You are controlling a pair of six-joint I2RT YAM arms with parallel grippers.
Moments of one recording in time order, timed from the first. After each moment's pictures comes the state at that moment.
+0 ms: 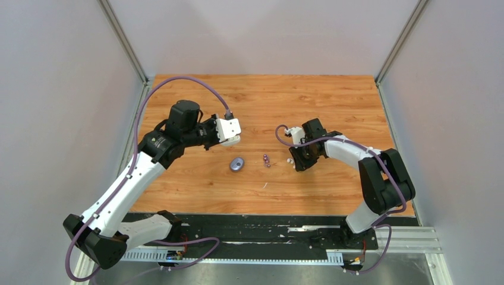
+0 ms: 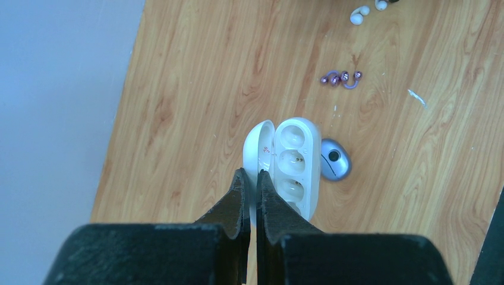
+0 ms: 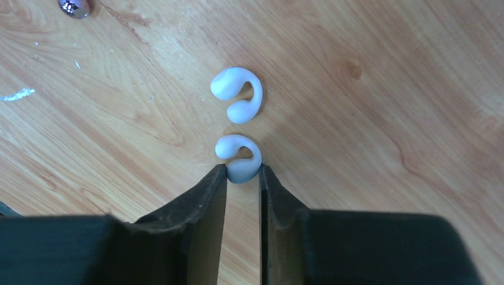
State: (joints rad) left arm -0.56 1.10 1.20 -0.67 0.36 0.77; right arm 0.38 1.61 0.91 -0.49 -0.28 -0.24
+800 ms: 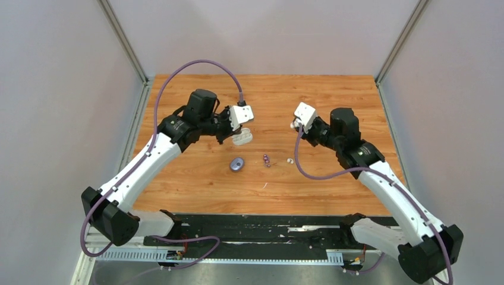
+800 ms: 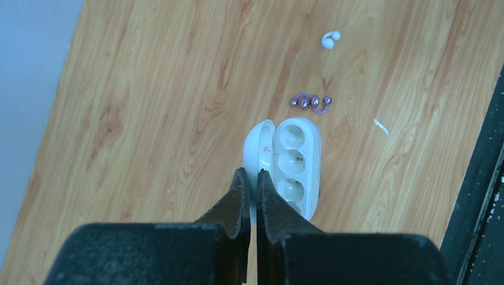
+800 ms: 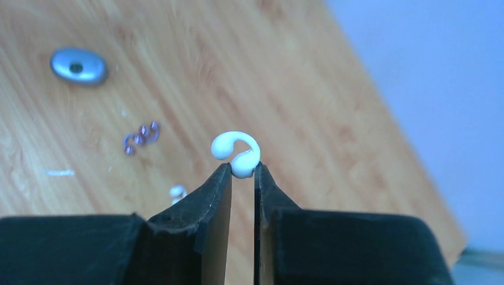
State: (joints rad) left arm -0.57 1.29 1.30 -0.67 0.41 0.63; right arm 0.44 1.08 0.96 -0.37 -0.29 -0.53
